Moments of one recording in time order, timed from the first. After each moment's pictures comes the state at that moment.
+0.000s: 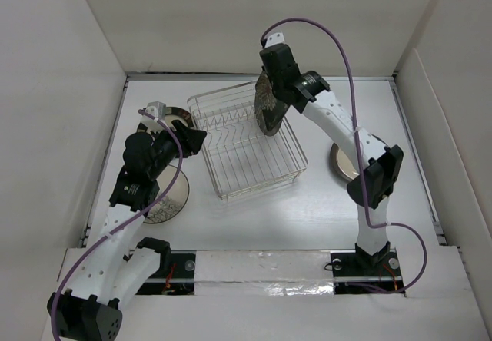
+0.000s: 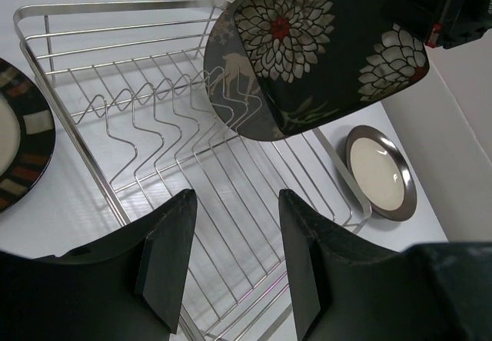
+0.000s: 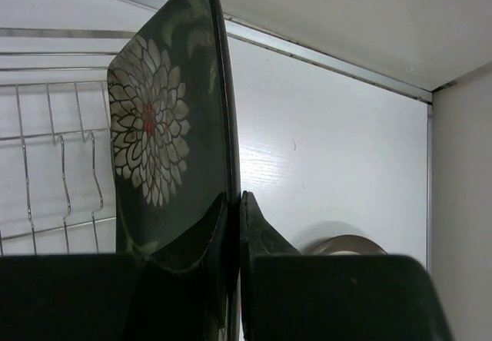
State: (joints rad) left arm -0.24 0.79 0.73 -0.09 0.23 -0.51; right arm 0.66 1.98 2.19 -0.77 0.67 -0.03
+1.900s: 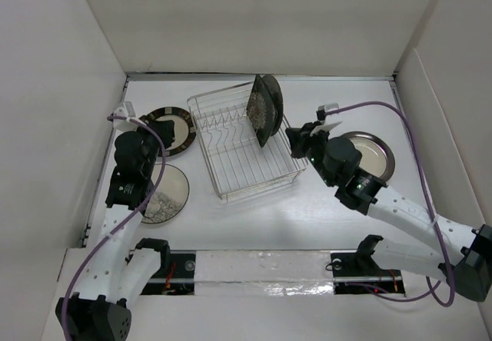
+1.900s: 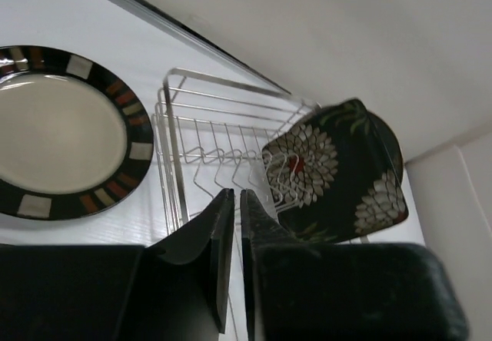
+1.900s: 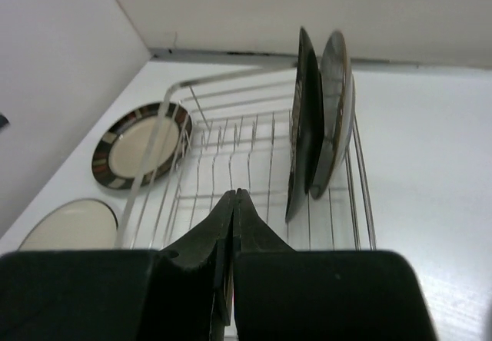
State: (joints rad) left arm -0.14 0.79 0.73 -0.06 -0.05 -0.64; right arm 0.83 1.04 0.86 0.20 0.41 0.28
